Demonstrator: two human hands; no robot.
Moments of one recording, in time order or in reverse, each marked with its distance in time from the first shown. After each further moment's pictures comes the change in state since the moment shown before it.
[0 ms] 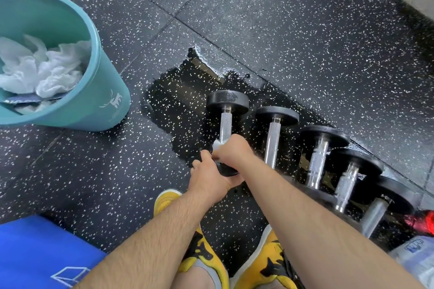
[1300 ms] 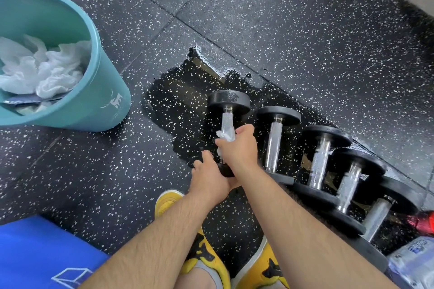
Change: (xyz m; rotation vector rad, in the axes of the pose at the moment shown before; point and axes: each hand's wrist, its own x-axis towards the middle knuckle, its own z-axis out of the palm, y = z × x) left_hand -0.005 0.004 -0.003 0.039 0.015 -0.002; right_hand -0.004 0.008 0.007 0.345 0.312 -0.110
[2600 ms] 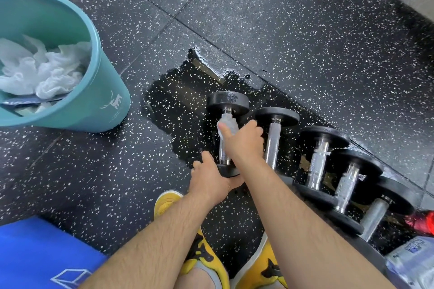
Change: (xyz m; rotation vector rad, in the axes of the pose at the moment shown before) left_hand 0.001 -0.001 0.001 -0.026 0.001 -0.001; right_hand 0.018 -0.010 -0.005 -0.388 0.068 0.043
